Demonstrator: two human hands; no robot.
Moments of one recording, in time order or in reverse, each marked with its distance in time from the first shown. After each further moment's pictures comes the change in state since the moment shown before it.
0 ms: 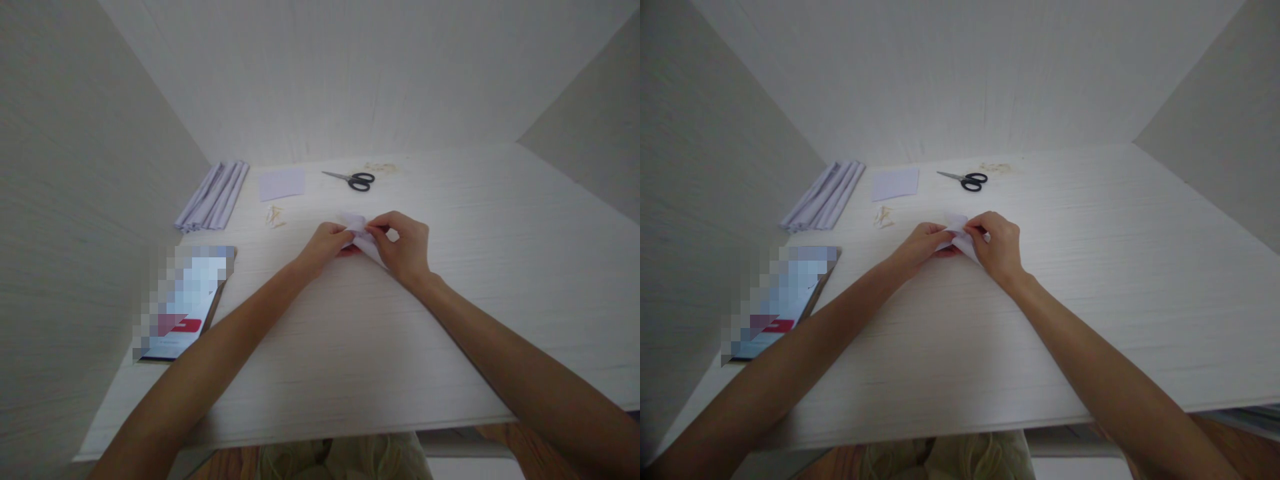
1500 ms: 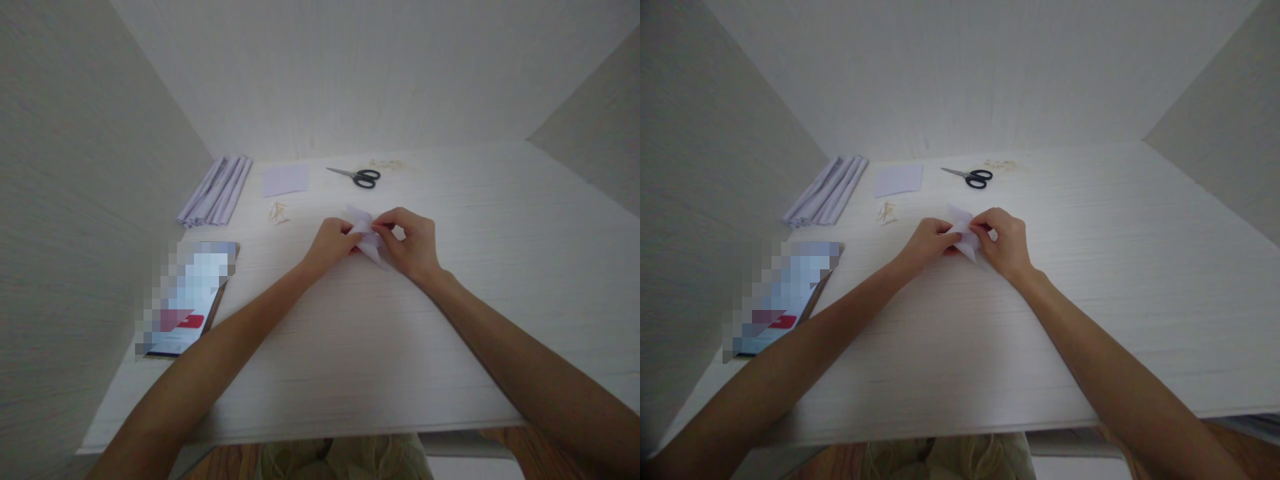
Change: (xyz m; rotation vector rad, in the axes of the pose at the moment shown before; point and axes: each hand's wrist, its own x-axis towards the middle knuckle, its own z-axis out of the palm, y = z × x) left_hand 0.006 -0.009 -0.005 0.458 0.070 0.251; right_hand 0.003 0.003 -0.003 0.065 -0.091 -0.035
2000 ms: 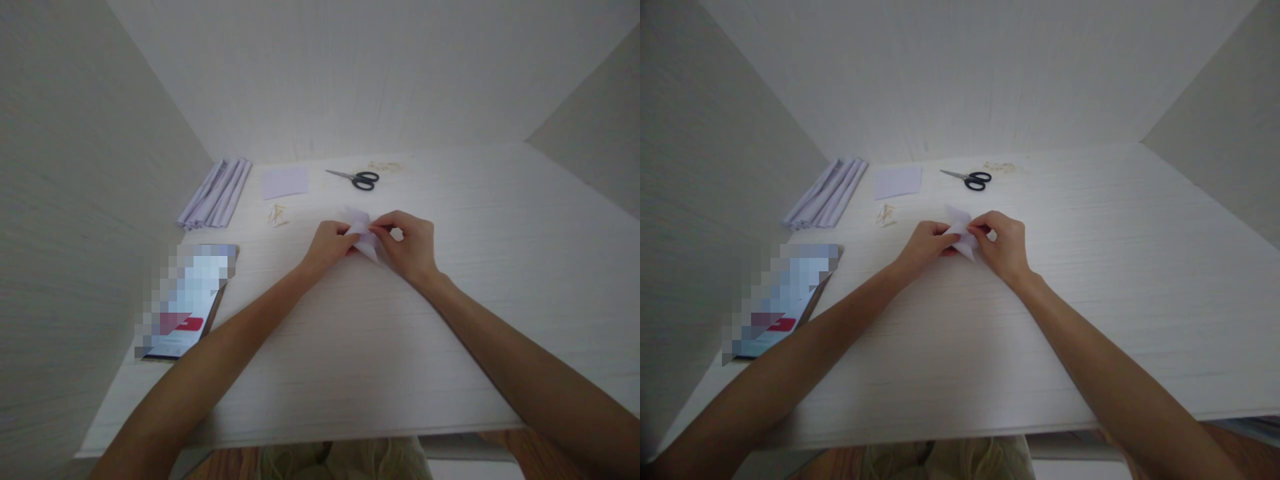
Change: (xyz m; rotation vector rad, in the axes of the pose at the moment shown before) left_hand -0.001 -0.002 0.001 -0.059 0.052 -0.034; right_hand -0.001 -0.001 0.002 0.009 0.032 0.063
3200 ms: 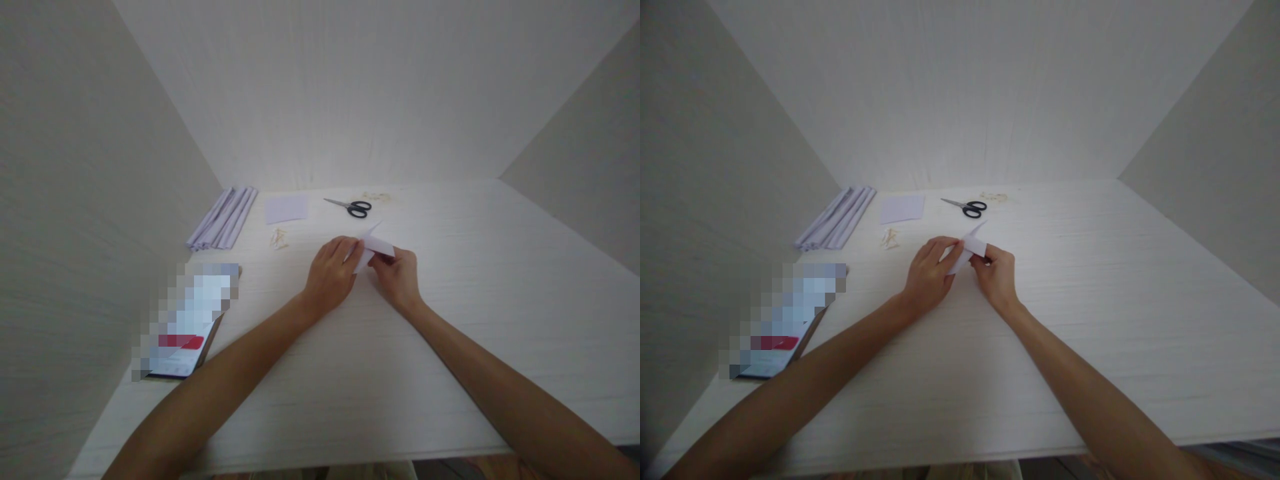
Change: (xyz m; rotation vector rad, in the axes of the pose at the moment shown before) left_hand -0.019 -0.001 0.003 0.838 0.366 0.920; right_hand -0.006 -0.005 0.005 0.312 0.034 0.324
